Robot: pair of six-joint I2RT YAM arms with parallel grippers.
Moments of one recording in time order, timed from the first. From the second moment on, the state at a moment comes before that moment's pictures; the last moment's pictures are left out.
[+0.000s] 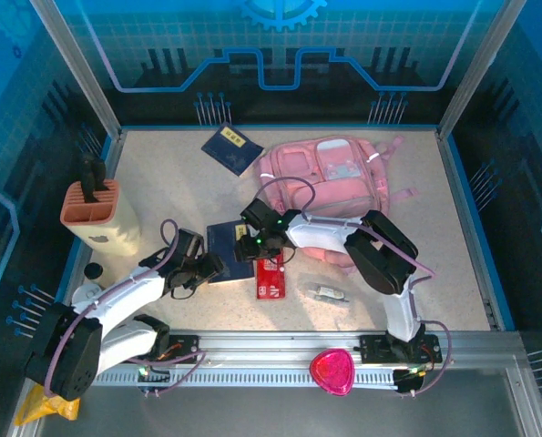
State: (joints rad) left arm -0.36 1.10 0.39 -0.37 0.11 -0.95; right arm 0.89 2.00 1.33 -0.42 -0.23 0.67
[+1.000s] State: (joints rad) left arm -0.38 1.13 0.40 -0.38 0.08 -0.95; right arm 0.89 1.97 1.36 -0.44 -0.27 0.67
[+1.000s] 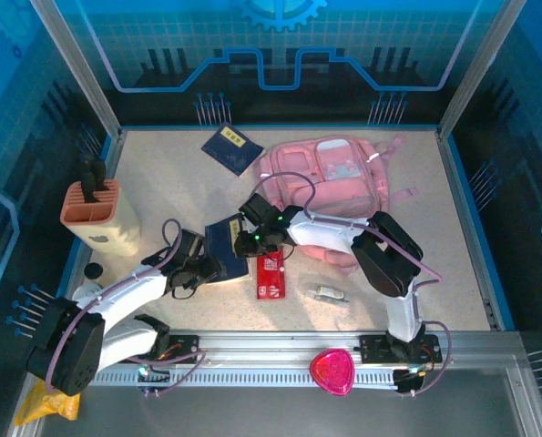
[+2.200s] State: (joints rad) left arm -0.24 0.90 0.34 -0.33 0.24 -0.96; right arm 0.83 1.86 1.25 -0.24 -0.50 0.70
